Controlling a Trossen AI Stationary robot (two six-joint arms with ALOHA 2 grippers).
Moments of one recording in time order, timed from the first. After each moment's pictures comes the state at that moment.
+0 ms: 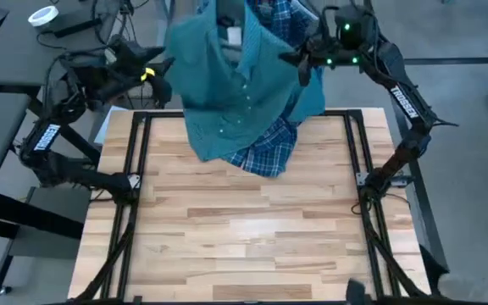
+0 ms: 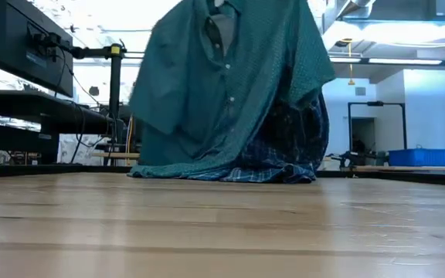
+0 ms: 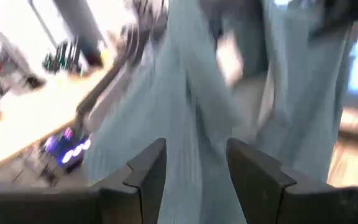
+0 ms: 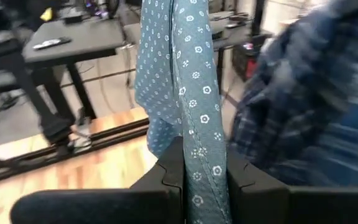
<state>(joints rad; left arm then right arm) 0.43 1.24 1.91 -0.69 -0.40 0.26 -0.68 1.61 2.17 -0.85 -0.34 -0.09</state>
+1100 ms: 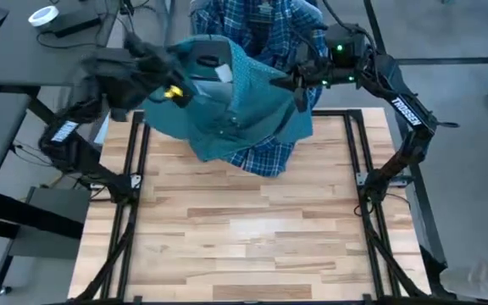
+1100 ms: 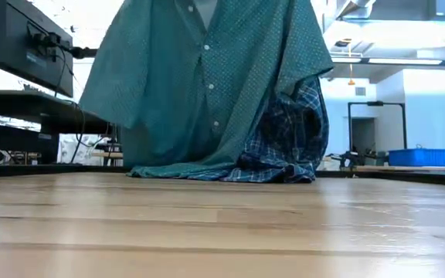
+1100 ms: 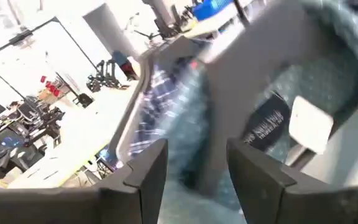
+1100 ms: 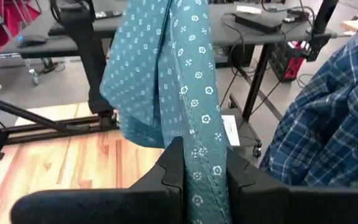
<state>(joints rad) 0.18 1.43 2.19 -0.84 -0.86 0.43 -0.50 1.60 2.17 -0.92 -0.28 -0.14</state>
